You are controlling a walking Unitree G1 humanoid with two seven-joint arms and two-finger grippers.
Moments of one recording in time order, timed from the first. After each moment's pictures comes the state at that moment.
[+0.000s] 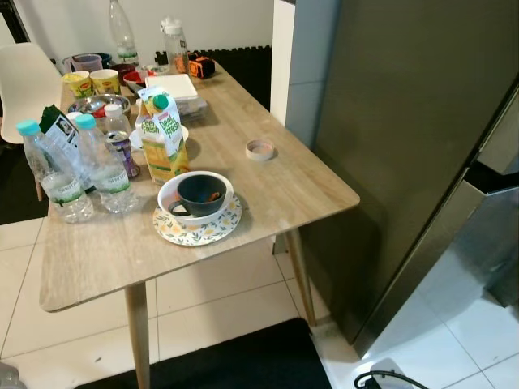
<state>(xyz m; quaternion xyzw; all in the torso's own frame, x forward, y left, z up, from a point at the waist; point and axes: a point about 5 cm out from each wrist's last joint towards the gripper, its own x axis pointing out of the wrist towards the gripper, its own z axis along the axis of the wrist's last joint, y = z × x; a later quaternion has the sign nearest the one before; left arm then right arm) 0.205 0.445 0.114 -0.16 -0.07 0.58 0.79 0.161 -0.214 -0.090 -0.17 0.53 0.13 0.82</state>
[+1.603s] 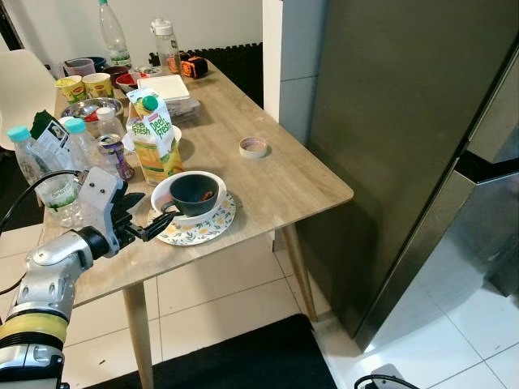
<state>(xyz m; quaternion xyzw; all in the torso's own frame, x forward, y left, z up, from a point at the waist) 0.315 0.293 0.166 0.11 0.05 -0.26 0.96 0.152 -0.213 -0.094 -0.15 0.54 0.11 0.82</state>
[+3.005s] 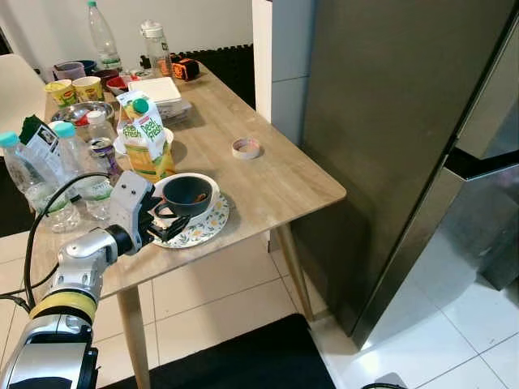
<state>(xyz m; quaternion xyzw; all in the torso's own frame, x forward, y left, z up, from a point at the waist) 0.341 0.278 0.145 0.12 0.08 -0.25 0.96 0.138 -0.218 -0.098 -0.15 0.56 0.10 0.81</state>
